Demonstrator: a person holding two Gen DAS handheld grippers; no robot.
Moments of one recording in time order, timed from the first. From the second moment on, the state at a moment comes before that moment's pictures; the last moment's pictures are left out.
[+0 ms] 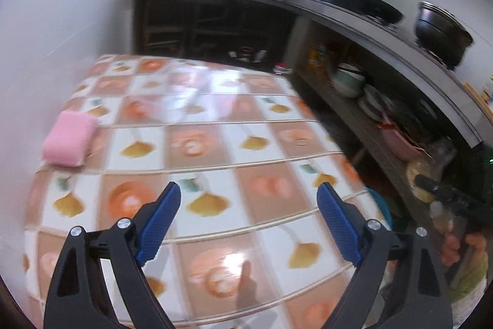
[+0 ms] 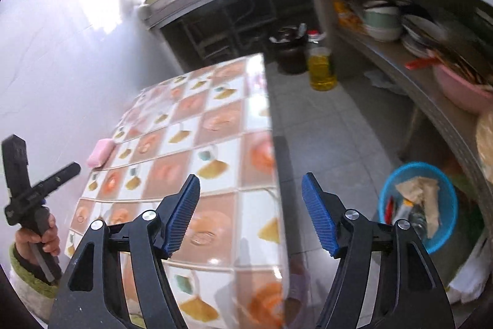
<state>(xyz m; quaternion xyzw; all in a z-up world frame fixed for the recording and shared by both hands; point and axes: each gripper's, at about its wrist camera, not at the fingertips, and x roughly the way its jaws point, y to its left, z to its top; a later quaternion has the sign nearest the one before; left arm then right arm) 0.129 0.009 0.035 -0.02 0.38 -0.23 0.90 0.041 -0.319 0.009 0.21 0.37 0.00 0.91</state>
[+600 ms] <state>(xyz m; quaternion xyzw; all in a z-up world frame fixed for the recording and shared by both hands) 0.177 0.116 0.008 0.02 0.36 -0.04 0.93 0.171 -0.200 0.017 0.18 0.43 0.19 0.87</state>
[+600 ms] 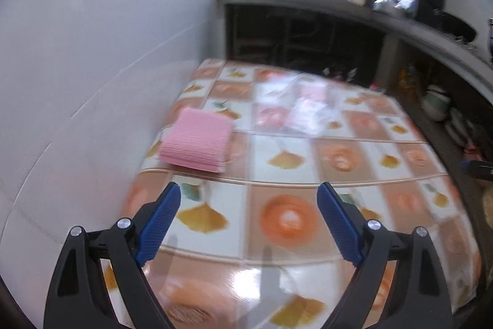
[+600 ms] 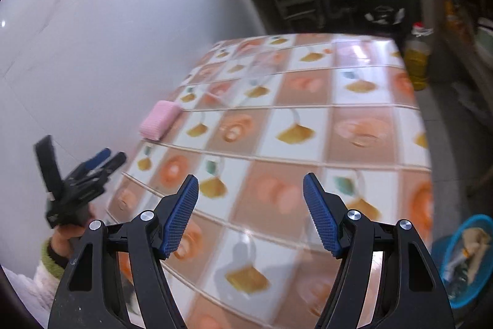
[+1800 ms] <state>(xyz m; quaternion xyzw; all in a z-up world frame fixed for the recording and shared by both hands) 0.341 0.144 -0.058 0.07 0.51 0.01 0.86 0.396 -0.136 -0.056 0.23 0.54 0.11 0.80</state>
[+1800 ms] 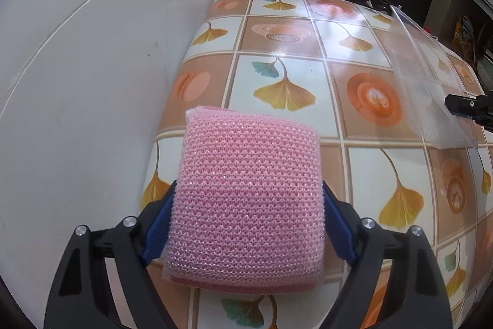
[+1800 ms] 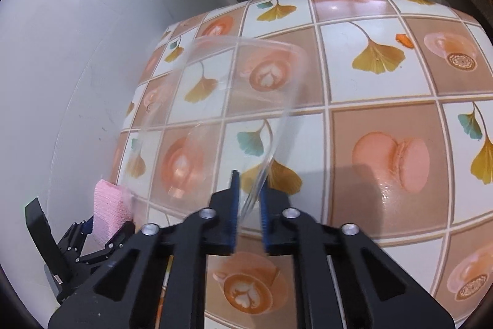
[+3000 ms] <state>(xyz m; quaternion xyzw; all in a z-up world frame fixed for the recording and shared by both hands) 0.117 0.095 -0.048 -0.03 0.55 -0.12 0.83 0.104 -0.203 -0.030 0.13 0.53 0.12 0.83</state>
